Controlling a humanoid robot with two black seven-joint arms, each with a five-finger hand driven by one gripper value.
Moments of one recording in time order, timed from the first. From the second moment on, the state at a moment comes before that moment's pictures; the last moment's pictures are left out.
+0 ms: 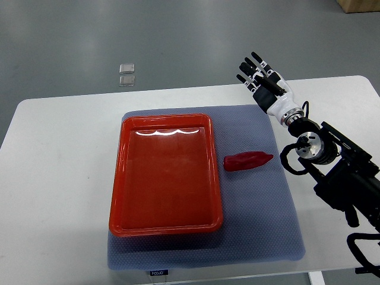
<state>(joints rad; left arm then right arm) -0.13 0.00 0.06 -0.14 0.12 0.02 0.01 0.67 -0.08 1.00 0.74 -0.20 0.19 0.23</state>
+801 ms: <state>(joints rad) -0.13 0.00 0.06 -0.14 0.12 0.02 0.01 0.87 -0.30 0.58 0.89 -0.64 0.22 0.15</state>
